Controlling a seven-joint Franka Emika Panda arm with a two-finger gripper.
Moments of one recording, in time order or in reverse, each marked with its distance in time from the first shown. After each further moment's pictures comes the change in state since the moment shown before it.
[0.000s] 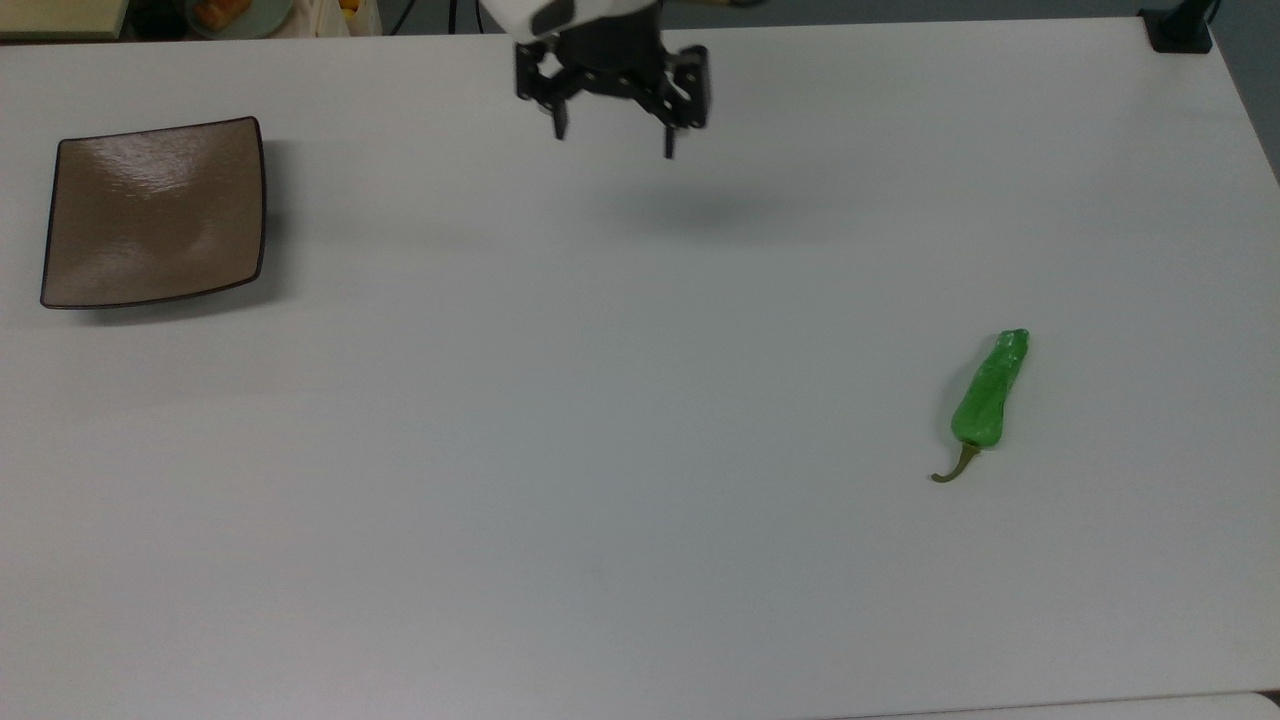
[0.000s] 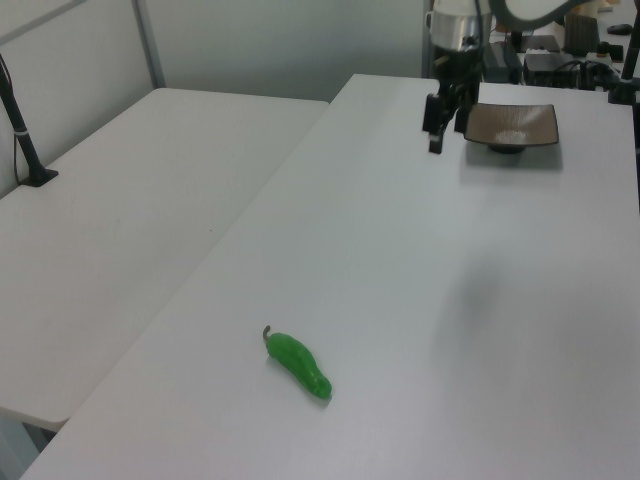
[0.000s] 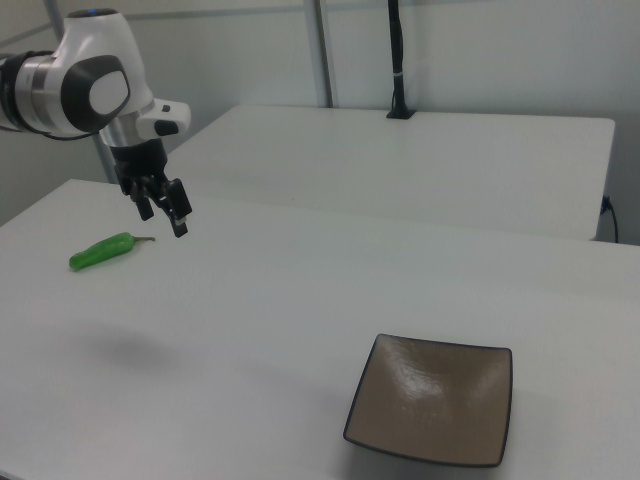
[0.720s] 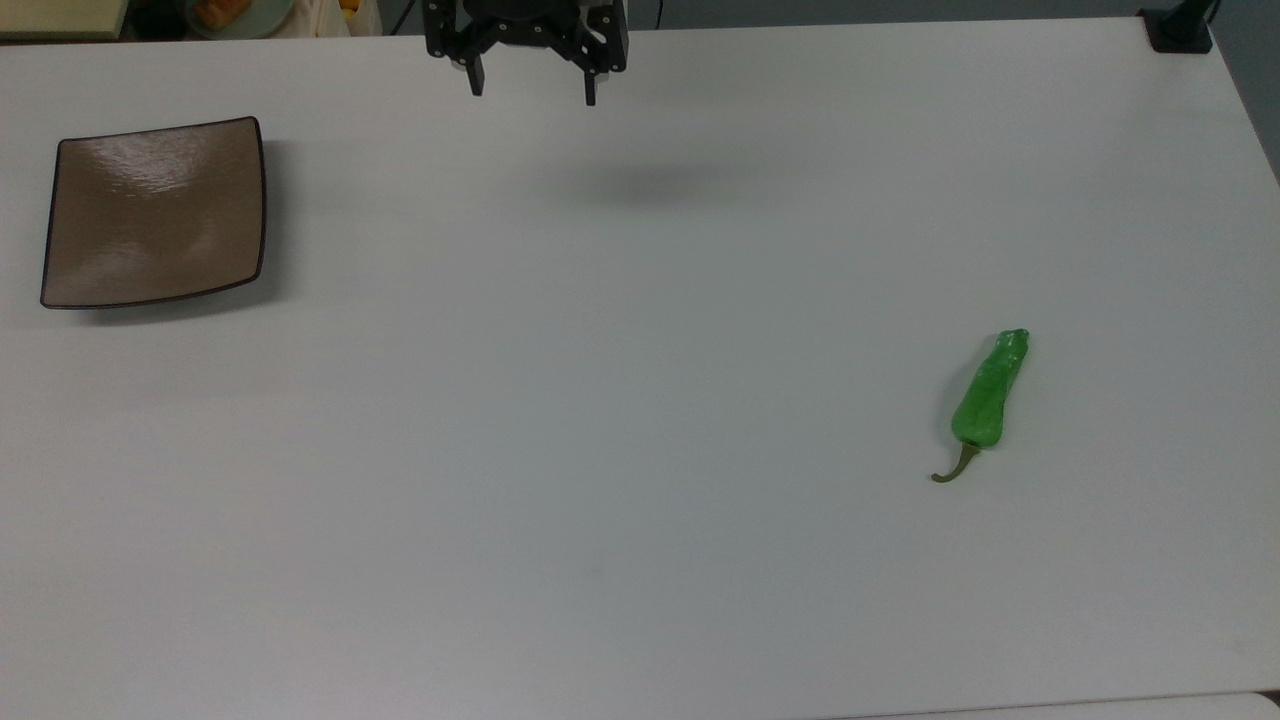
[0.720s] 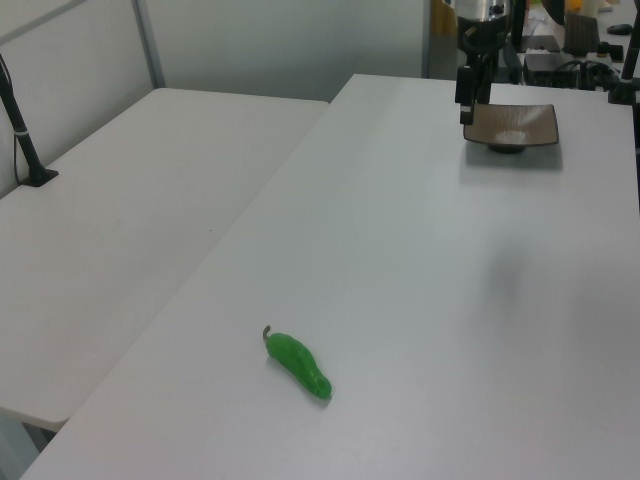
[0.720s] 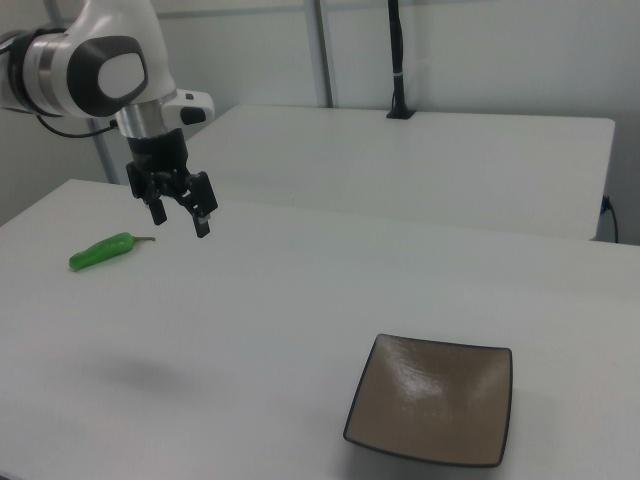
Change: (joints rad) arm -0.006 -0.073 -0.115 -0.003 -0.002 -0.131 -0.261
